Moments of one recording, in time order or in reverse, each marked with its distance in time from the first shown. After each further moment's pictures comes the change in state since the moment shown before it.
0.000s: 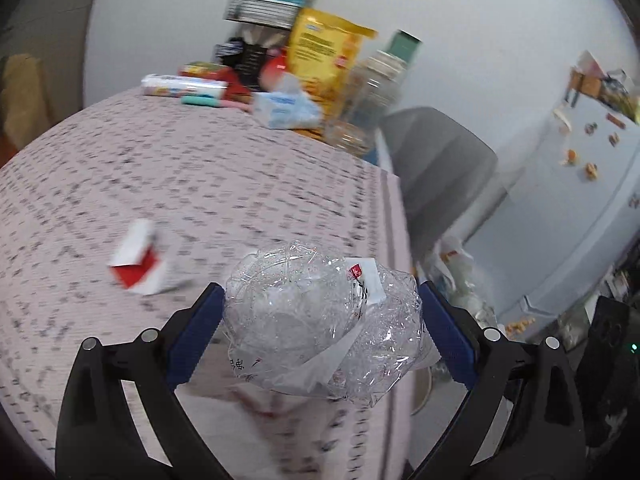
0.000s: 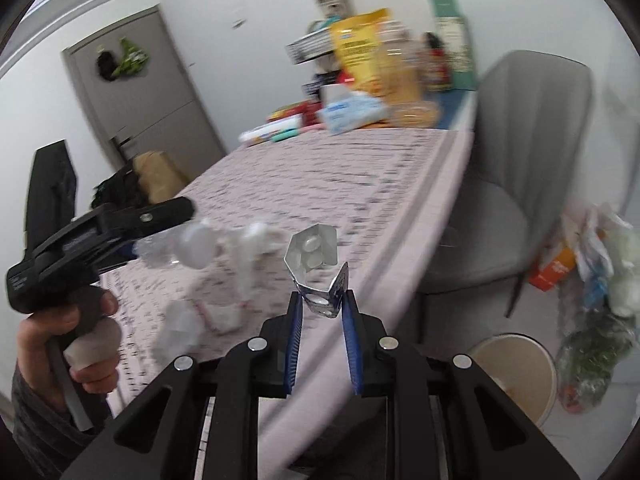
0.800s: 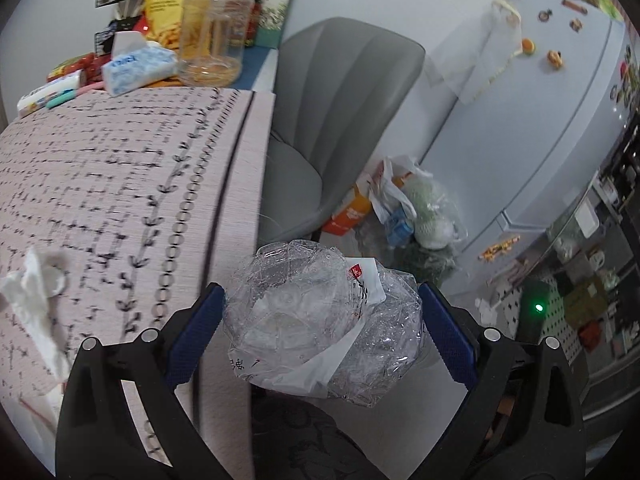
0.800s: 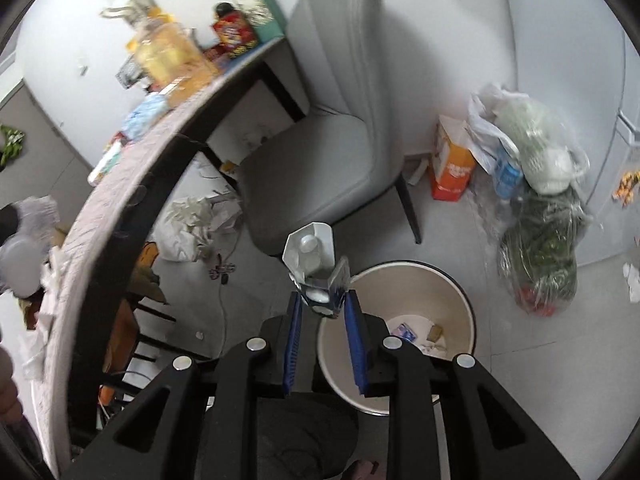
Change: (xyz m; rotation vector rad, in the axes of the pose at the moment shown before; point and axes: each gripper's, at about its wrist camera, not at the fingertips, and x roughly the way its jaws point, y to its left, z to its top) left arm 0.108 -0.158 -0.037 0.234 0.218 -0.091; right arm 0.035 -0.233 -0.075 0.375 0.078 -0.233
